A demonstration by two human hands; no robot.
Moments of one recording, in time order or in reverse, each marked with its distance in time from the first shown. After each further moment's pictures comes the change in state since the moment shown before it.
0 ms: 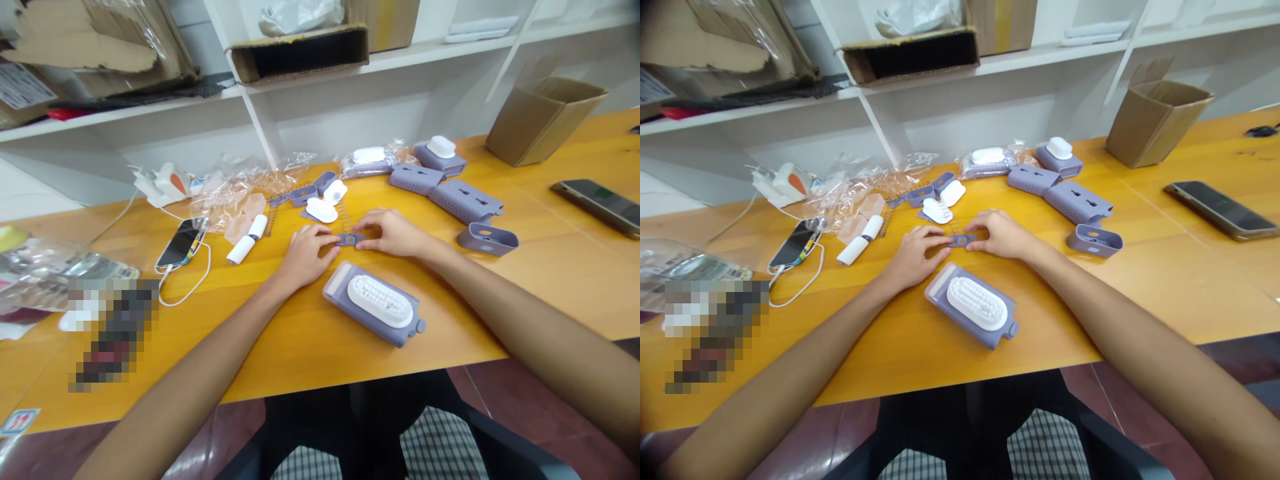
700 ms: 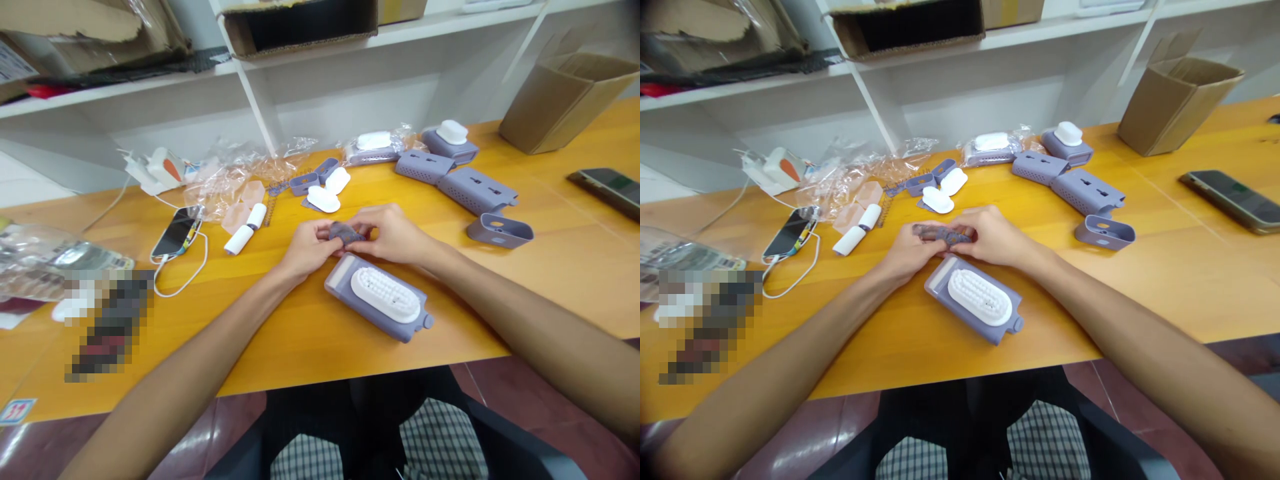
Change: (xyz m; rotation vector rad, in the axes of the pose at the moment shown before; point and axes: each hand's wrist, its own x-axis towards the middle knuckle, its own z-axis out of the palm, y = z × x) left_hand 0.002 0.031 -0.001 -1.079 -0.012 -0.464; right_hand -0.004 -0.051 0.005 0.087 0.068 -0.102
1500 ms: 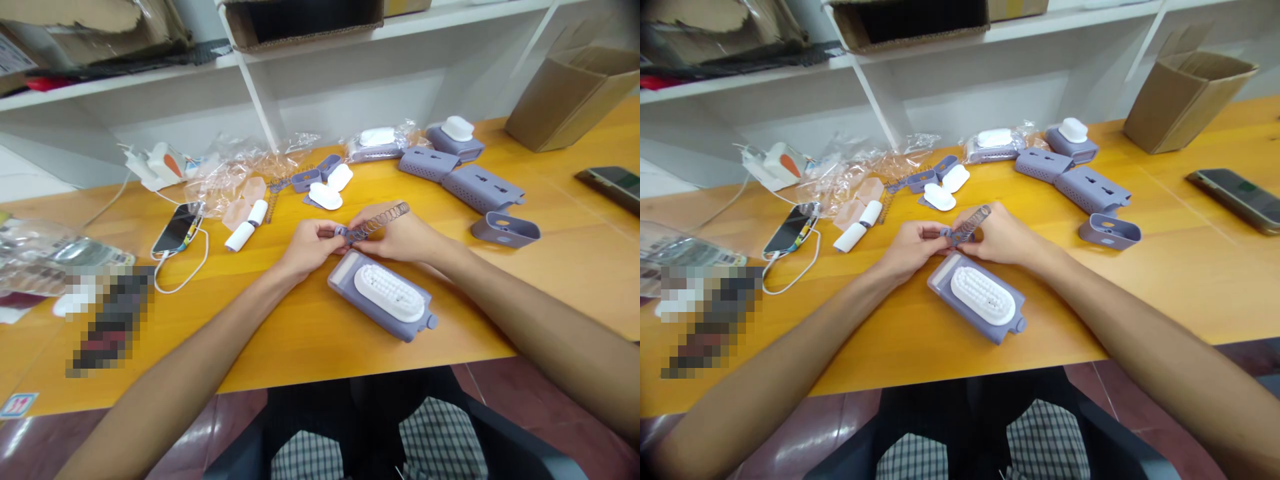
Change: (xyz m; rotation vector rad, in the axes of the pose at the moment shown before) left_hand -0.002 0.001 0.000 -0.062 -0.031 -0.044; right_hand -0.003 0.000 -0.004 -0.016 -0.020 -0.024
